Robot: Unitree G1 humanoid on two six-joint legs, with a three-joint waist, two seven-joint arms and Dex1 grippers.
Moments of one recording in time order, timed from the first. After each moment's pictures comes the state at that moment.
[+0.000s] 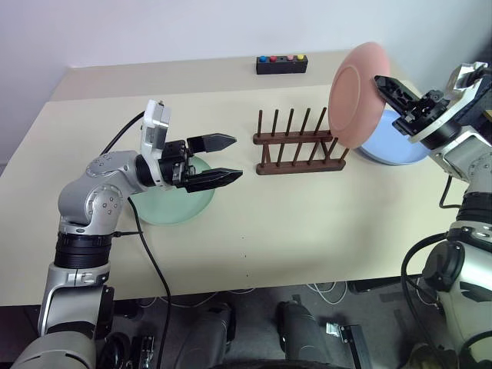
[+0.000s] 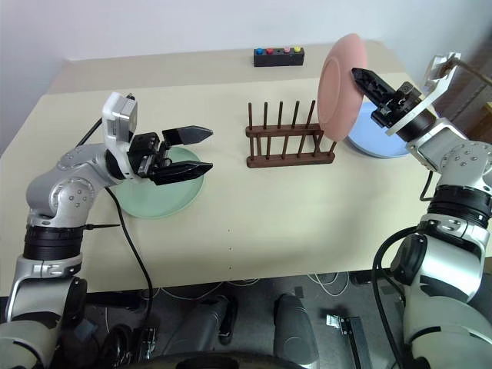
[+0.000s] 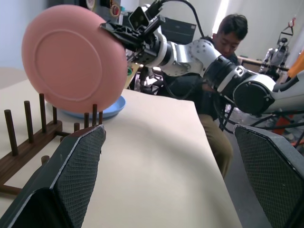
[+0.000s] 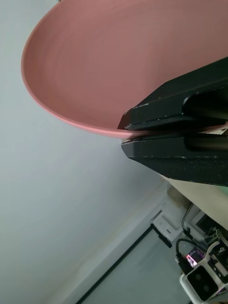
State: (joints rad) left arm -0.62 0.55 0.07 -0.05 -0.74 0.60 -1.20; right arm -0.88 -0.65 -0.50 0.55 0.88 0.90 0.85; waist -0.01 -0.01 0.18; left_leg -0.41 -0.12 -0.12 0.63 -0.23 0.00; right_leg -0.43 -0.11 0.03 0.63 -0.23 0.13
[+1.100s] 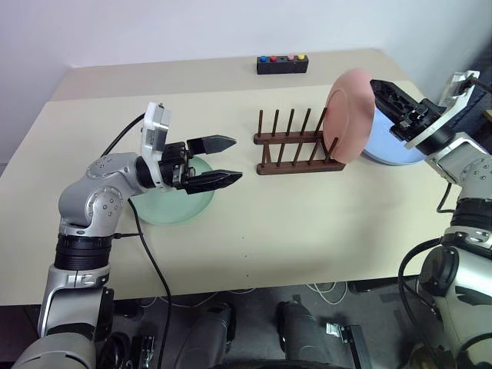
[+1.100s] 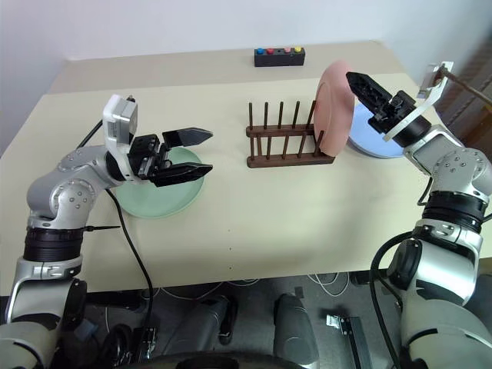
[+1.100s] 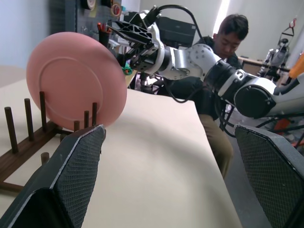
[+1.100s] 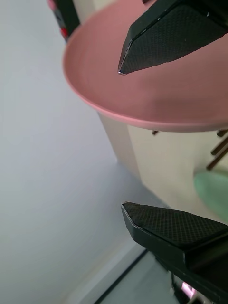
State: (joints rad) left arm -0.61 0.55 0.07 -0.05 -0.74 0.59 -1.20; right arm -0.82 -0.64 -0.48 0.48 0.79 0.78 0.85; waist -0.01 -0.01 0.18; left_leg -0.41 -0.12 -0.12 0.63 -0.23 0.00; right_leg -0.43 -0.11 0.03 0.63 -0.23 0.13
